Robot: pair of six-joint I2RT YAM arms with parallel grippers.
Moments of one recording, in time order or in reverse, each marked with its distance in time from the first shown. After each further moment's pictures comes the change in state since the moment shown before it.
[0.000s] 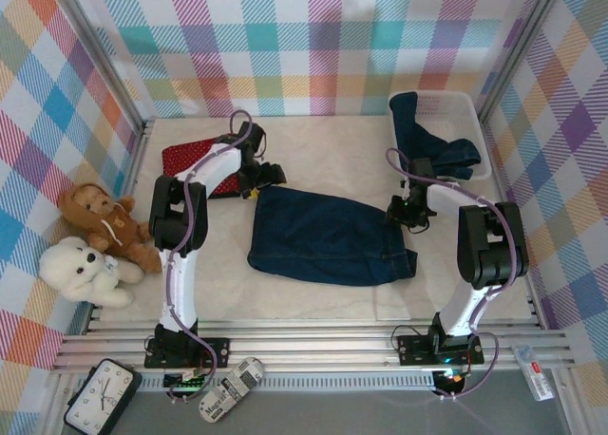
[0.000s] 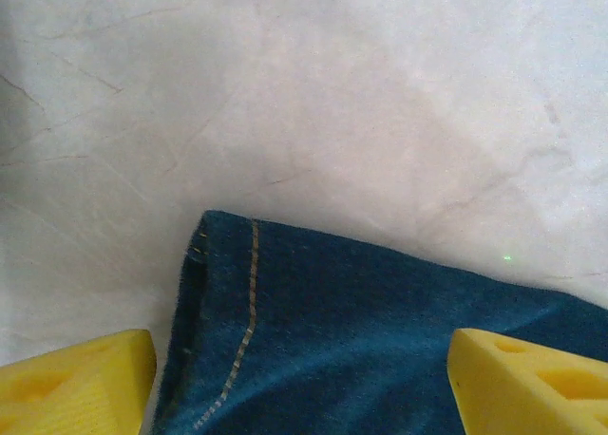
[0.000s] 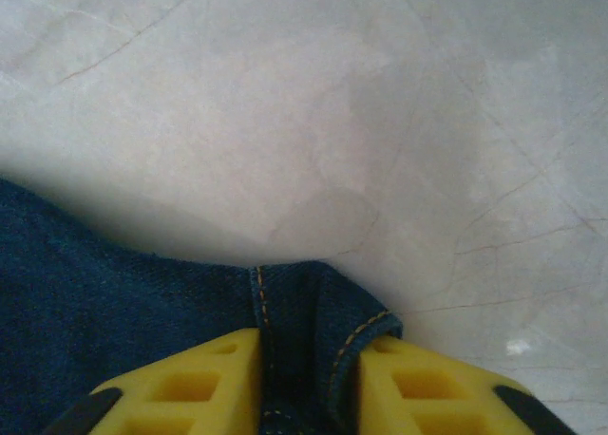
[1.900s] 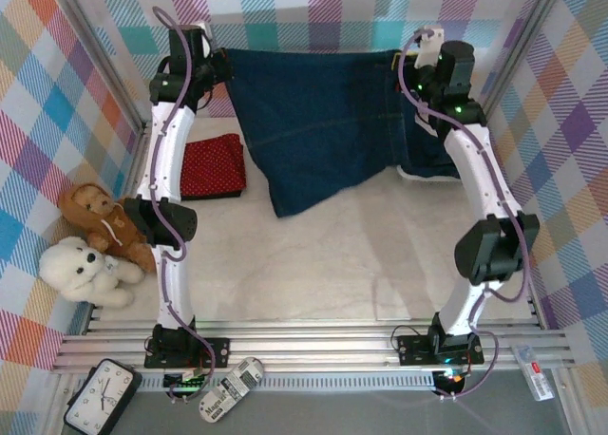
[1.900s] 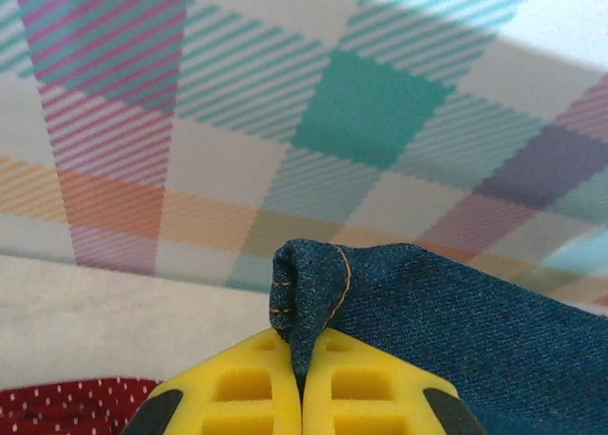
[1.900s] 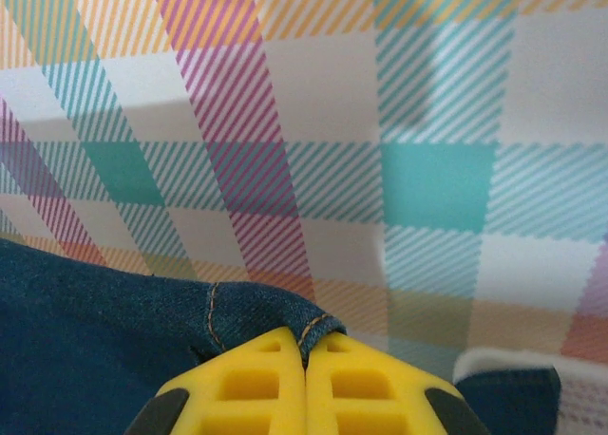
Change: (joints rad) left arm 0.161 0.036 0.913 0.040 -0.182 0.202; right arm 0.006 0.064 0.908 0.310 -0.085 -0.240
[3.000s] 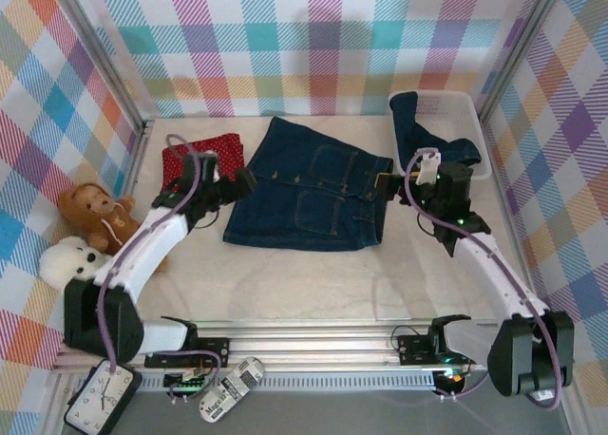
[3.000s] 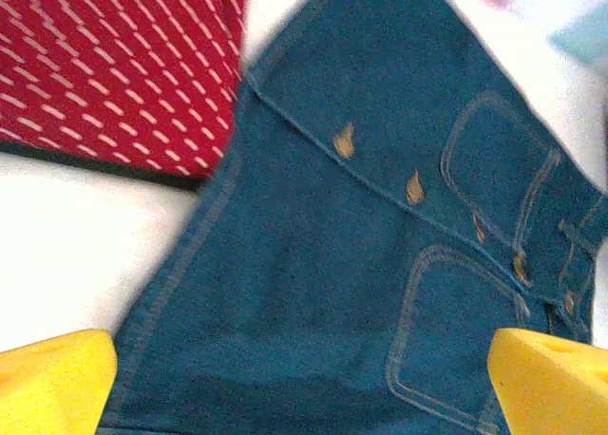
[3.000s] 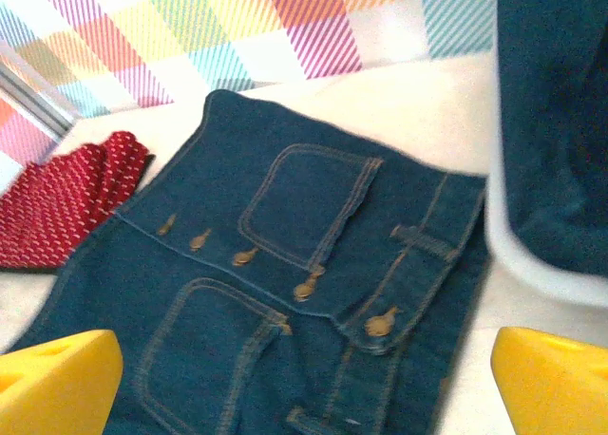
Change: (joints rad) left arm -0.155 -0.848 -1.645 0.384 0.027 -0.260; right arm 0.034 -0.676 -1.180 0.184 -0.049 0.221
